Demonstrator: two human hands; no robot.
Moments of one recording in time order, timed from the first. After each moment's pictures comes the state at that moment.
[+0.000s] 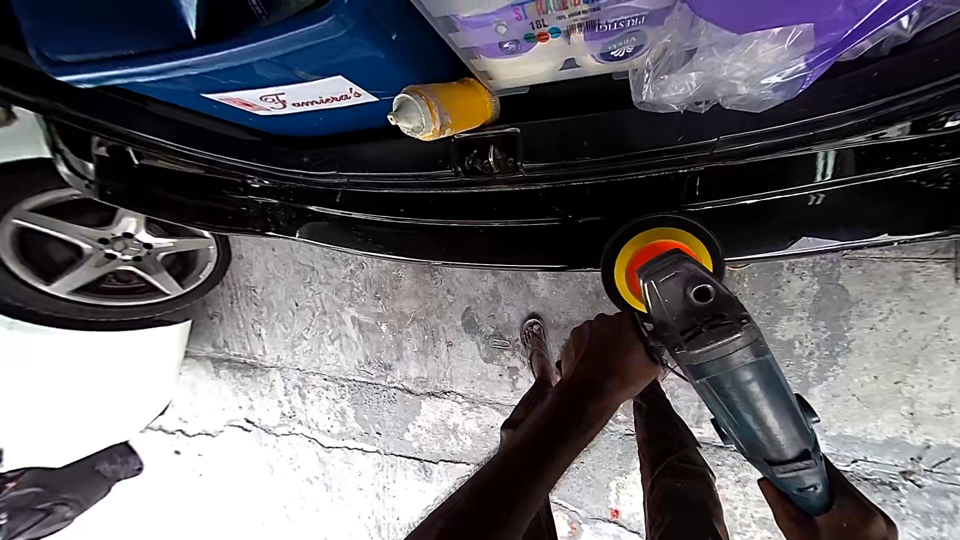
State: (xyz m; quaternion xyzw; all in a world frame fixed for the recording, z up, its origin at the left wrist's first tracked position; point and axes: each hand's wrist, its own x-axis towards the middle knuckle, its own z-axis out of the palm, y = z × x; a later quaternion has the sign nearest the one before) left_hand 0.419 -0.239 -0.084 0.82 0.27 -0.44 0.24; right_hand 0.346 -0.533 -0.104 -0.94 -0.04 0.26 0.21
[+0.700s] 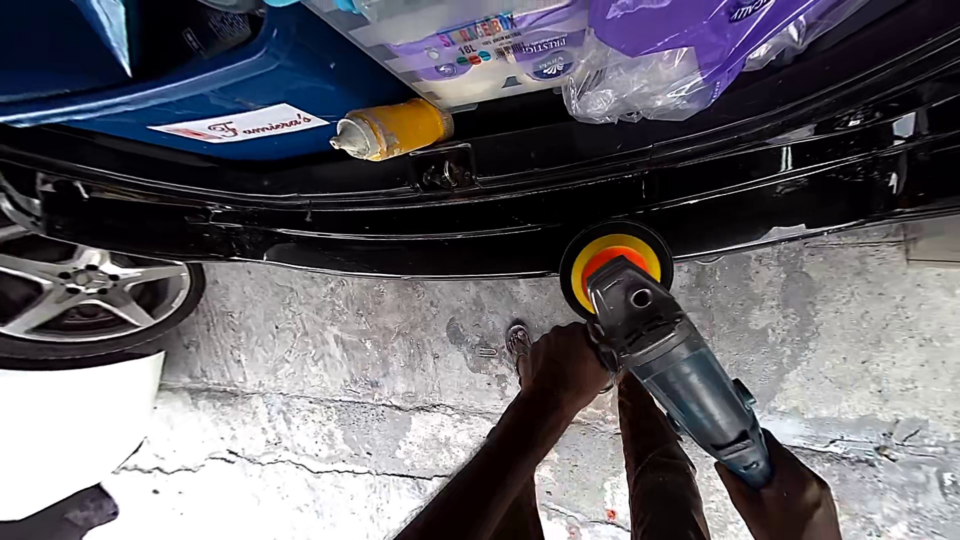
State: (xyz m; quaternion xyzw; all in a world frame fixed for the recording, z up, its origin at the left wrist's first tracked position) left_hand 0.410 -0.247 -0.091 0.82 0.30 -0.44 0.21; right_hand 0.353 -0.535 -0.108 -0.93 -0.03 0.29 0.22
